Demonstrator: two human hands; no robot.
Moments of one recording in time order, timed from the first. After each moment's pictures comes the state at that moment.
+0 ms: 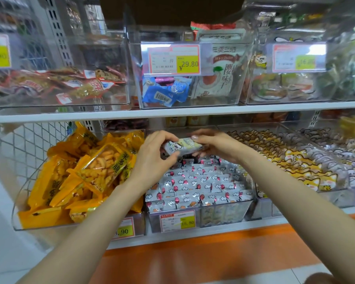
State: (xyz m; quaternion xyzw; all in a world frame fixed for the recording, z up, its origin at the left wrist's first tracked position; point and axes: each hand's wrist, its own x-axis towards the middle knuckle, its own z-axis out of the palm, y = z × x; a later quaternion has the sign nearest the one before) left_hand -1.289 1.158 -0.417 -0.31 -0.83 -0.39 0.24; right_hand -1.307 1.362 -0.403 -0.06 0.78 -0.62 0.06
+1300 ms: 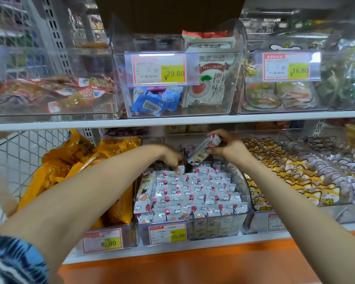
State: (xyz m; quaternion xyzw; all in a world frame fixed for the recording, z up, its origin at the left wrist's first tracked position) left_hand -1.397 1.232 -0.414 -0.29 -0.92 0.08 -0.27; right_hand -1.320 1.410 -0.420 -0.04 0.84 -0.52 -0.14
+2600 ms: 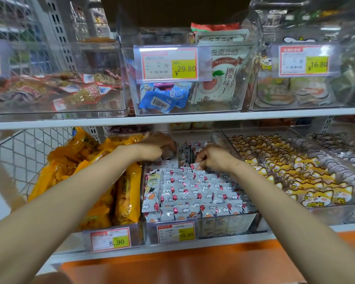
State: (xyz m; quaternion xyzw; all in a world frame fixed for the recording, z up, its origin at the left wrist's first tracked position) left_hand -1.398 1.161 -0.407 -0.35 -0.93 -0.06 -0.01; right_hand -1.345 1.367 -0.438 -0.06 0.98 -0.20 0.03
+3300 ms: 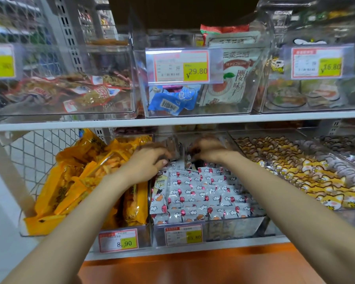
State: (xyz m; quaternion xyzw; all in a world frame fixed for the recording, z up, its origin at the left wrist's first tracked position) left_hand -1.343 1.128 -0.416 -0.31 -0.94 -0.12 0.07; right_hand -1.383 1.349 -0.431 -0.10 0.99 -0.13 0.02
